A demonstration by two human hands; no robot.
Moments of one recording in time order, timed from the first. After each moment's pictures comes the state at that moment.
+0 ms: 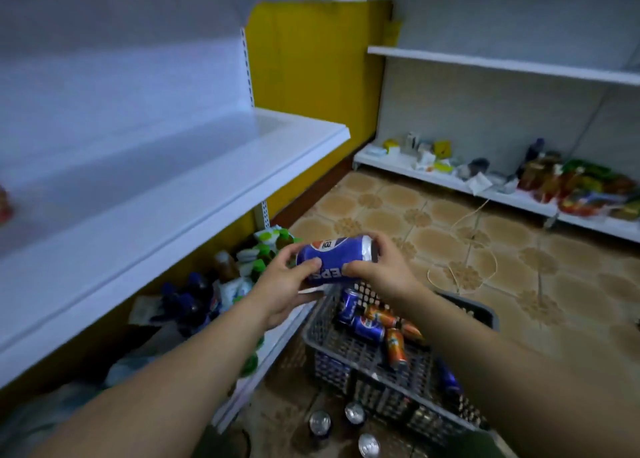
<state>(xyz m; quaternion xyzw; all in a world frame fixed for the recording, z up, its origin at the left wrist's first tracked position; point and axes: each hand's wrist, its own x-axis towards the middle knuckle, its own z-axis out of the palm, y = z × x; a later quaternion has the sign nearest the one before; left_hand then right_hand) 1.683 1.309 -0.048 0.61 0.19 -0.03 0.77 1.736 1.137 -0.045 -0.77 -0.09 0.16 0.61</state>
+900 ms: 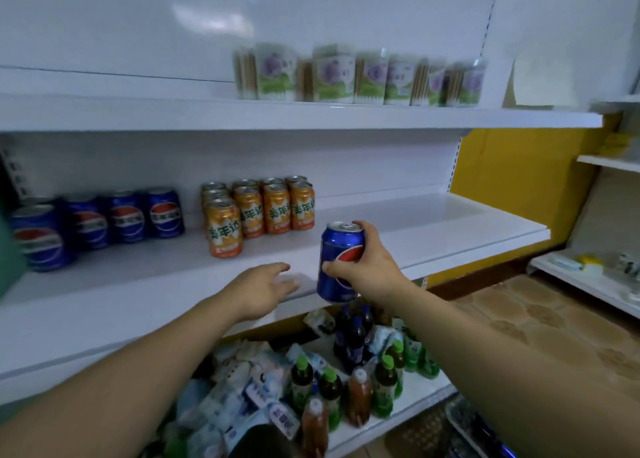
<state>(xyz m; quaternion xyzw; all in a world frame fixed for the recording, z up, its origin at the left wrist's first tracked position) 1.395 1.517 0.067 0.90 0.33 0.08 0.26 1.544 1.369 0.090 -0.71 -0.42 0.18 0.53</state>
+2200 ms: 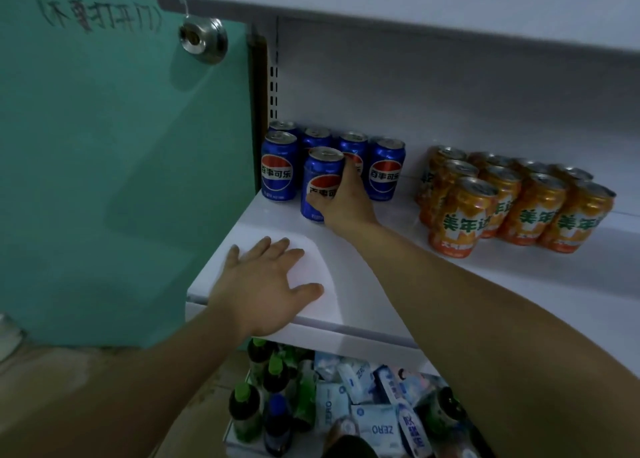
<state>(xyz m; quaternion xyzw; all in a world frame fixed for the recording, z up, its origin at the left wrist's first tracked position) 1.156 1.618 0.031 0.80 0.59 0.04 0.07 1.313 1.718 0.060 -0.63 -0.62 0.20 0.42</state>
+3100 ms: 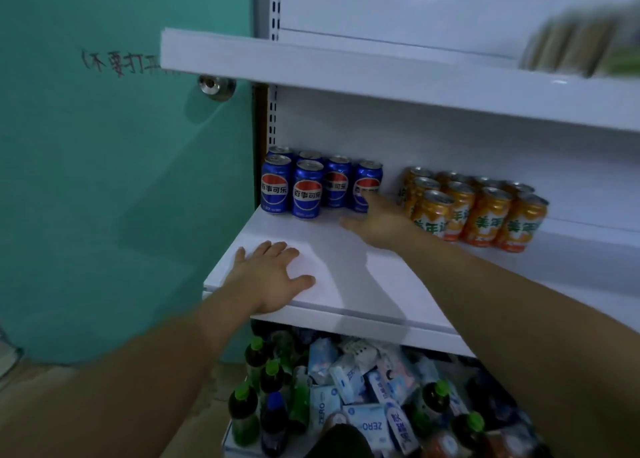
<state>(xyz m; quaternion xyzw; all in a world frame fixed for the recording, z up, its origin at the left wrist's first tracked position) 1.155 1.617 0.042 0.81 0.58 0.02 0.09 1.367 1.636 0.109 -0.71 -0.66 0.14 0.21</state>
